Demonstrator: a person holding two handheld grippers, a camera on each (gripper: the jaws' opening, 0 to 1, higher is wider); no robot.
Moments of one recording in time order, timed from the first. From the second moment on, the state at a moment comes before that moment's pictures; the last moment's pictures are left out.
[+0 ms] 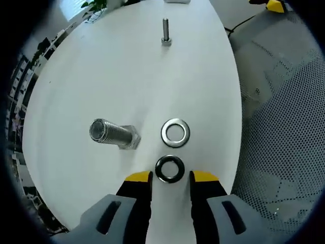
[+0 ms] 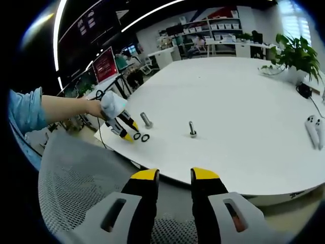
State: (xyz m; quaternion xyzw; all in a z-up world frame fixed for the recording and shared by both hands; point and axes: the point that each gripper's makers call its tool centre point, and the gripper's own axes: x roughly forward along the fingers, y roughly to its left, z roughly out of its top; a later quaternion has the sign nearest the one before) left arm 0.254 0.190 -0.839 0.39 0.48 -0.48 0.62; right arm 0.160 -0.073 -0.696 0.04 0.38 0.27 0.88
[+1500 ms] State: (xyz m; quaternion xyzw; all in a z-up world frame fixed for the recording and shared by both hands) left arm 0.268 0.158 -0.839 0.36 0.47 -0.50 0.64; right arm 0.161 -0.073 -0.695 0.05 0.38 0.26 0.89
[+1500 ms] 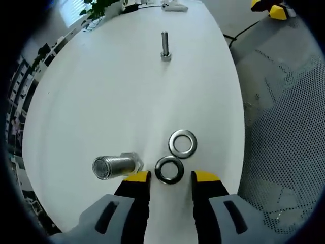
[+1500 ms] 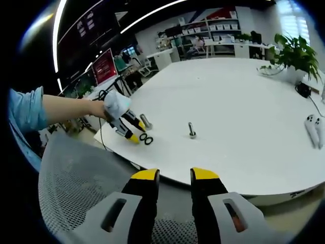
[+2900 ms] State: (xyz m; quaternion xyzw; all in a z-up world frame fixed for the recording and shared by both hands) left arm 0.283 0.173 -0.767 0.38 0.43 -0.48 0.67; right arm 0.162 -0.073 -0.694 0.05 0.37 0.26 0.89
